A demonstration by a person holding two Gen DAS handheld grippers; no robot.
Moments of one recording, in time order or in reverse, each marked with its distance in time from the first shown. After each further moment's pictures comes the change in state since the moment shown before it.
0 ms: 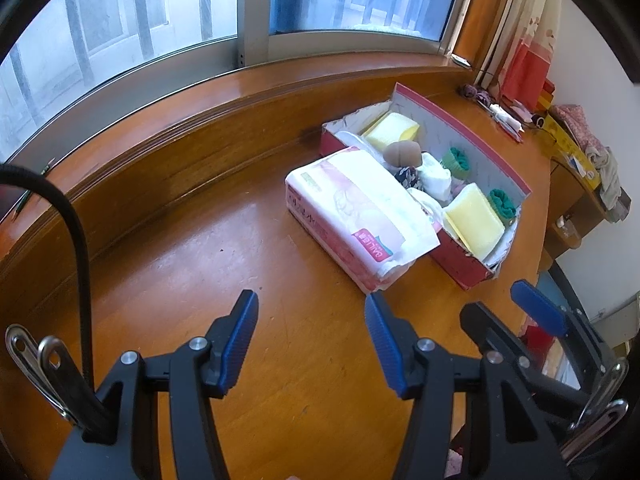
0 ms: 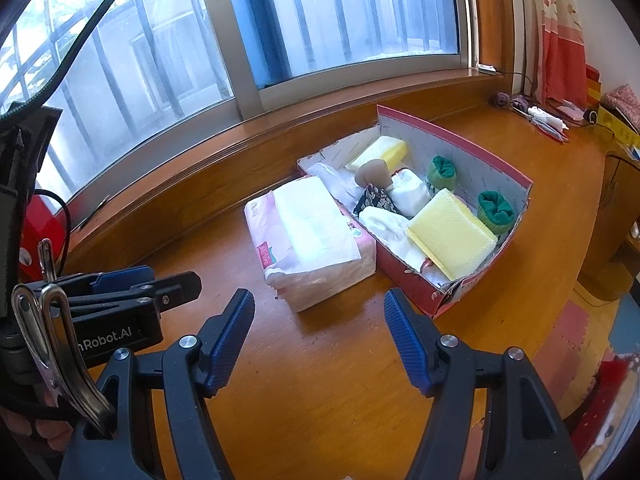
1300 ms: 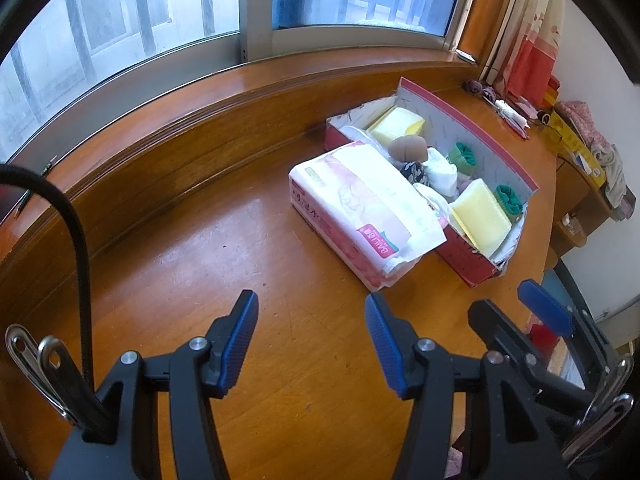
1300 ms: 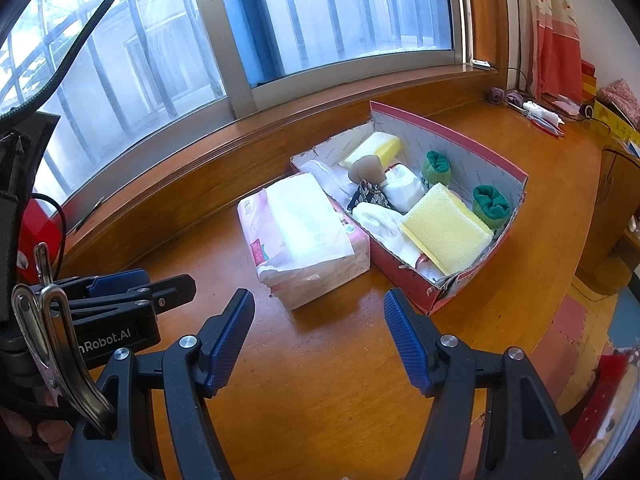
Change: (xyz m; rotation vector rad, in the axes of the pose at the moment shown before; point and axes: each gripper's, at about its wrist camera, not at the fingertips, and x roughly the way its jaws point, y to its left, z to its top) left arm 0.004 -0.001 -0.002 -0.002 0.012 0.021; right arm 0.000 -0.005 -0.002 0.015 0.002 -0.008
